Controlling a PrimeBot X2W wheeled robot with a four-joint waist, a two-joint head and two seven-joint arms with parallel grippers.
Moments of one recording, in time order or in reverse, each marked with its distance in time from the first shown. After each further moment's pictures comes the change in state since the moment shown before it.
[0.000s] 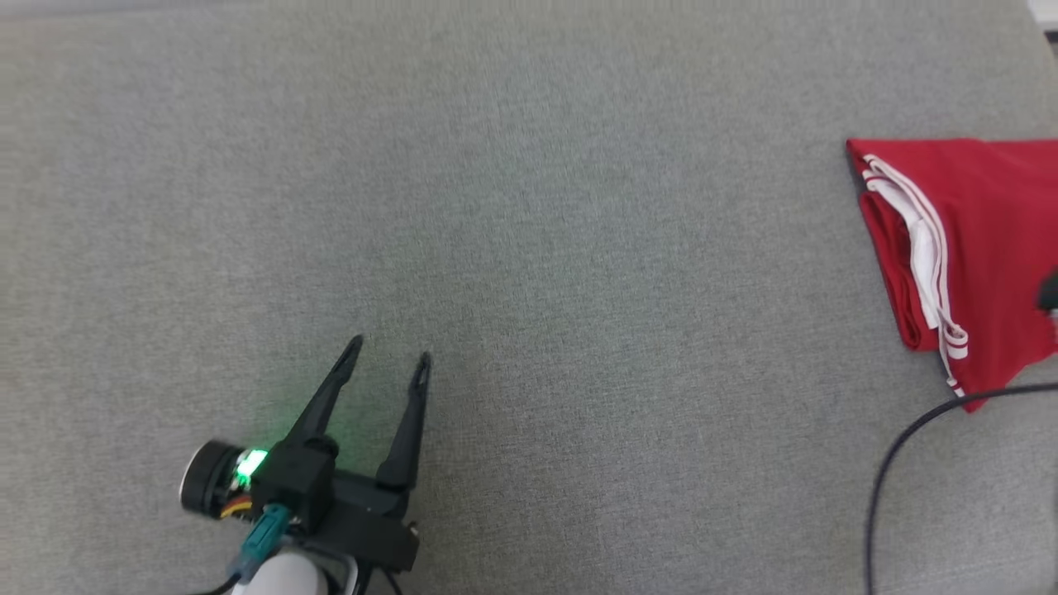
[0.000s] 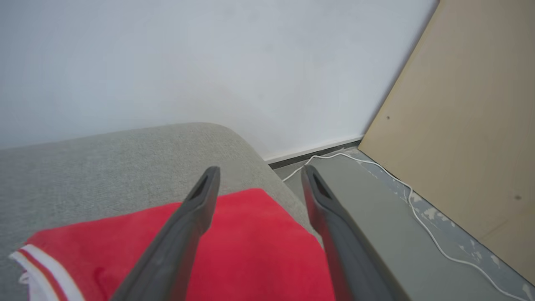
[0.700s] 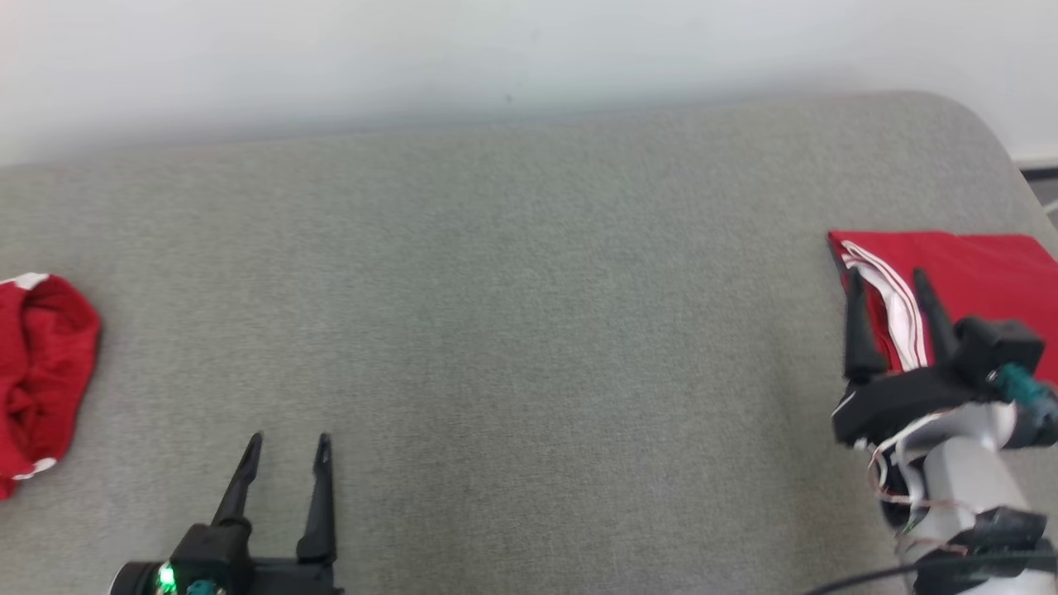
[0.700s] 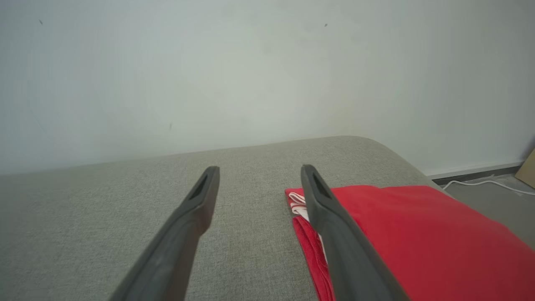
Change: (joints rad) left arm 0.169 -0.003 0.174 0.027 -0.029 0.063 0.000; right arm 0.367 0.157 0.510 -0.331 0.383 0.000 0.000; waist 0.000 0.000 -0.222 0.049
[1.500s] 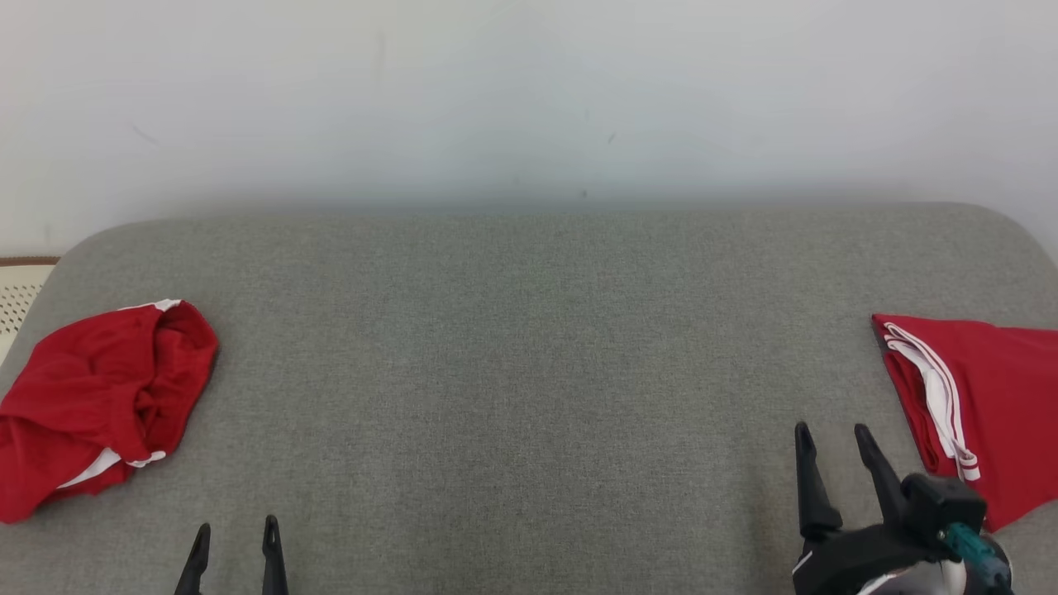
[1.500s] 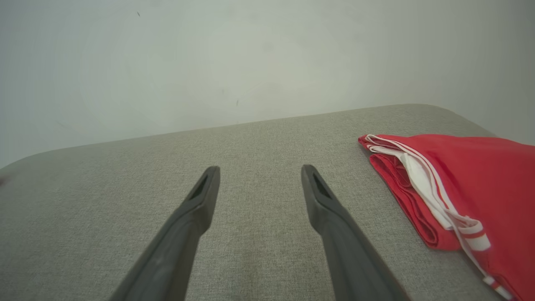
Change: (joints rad) left arm 0.124 -0.004 0.103 0.033 -0.014 0.033 0.000; right arm 0.343 0.081 0.065 -0.179 0.031 0.000 0.000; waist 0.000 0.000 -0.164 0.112
